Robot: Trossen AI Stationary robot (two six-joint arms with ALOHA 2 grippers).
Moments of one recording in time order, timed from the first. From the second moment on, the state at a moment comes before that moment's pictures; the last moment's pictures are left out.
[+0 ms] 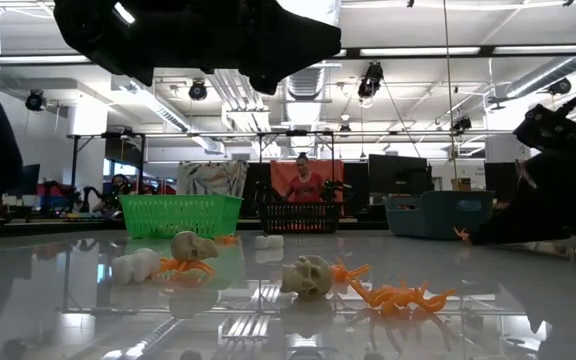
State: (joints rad) left arm -0.11 1.69 0.78 0.87 0.01 0.10; right arm 0.69 1.74 0.40 0.14 1.02 1.23
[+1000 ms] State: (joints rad) left arm -0.11 1.69 0.78 0.87 0.01 0.10; right arm 0.61 1.72 0.40 0.15 0.97 1.16
